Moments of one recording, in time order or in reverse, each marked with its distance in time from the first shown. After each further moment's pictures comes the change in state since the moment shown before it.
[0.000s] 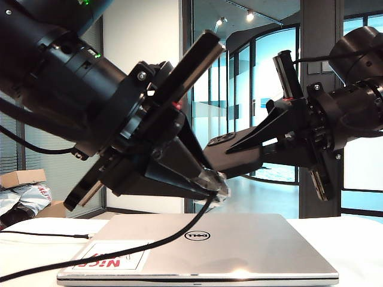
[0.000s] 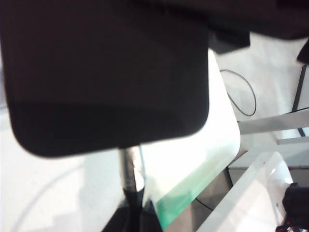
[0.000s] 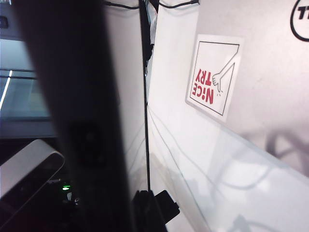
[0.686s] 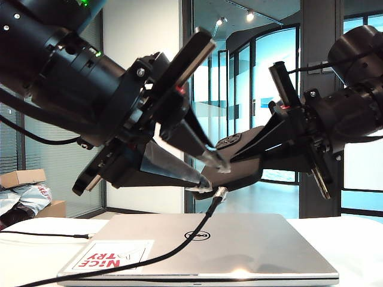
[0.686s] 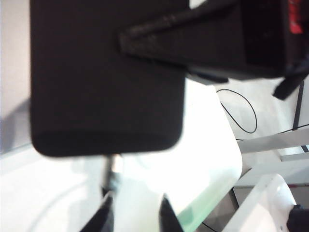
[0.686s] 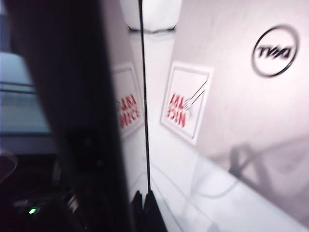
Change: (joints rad) left arm 0.044 0.000 0.003 0.050 -0.006 0.050; right arm -0.001 0.000 0.007 0.005 0.122 -0.051
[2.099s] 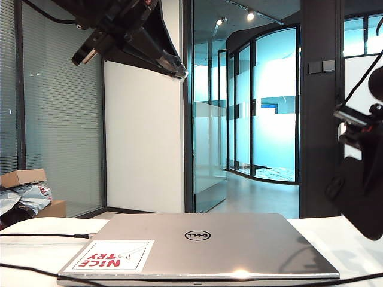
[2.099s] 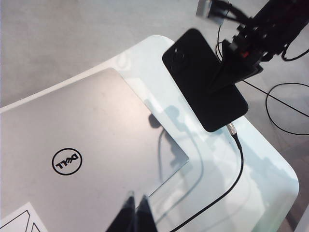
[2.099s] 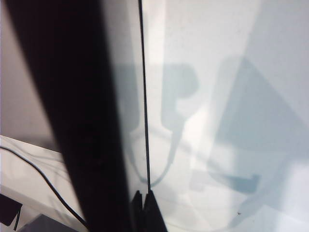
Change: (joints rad) left arm 0.170 -0.160 0.363 -0.519 -0.007 0.498; right arm -0.367 0.259 0.657 -1.320 0.431 -0.714
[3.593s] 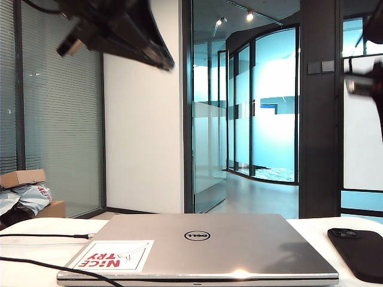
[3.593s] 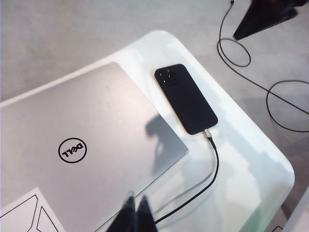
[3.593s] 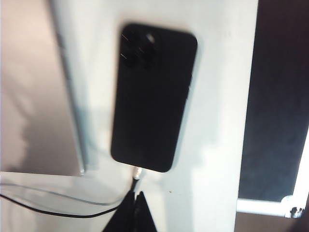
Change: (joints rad) left arm 0.006 -0.068 0.000 -0.083 0.000 0.000; right arm 0.023 -0.129 0.183 -0.132 0.301 0.040
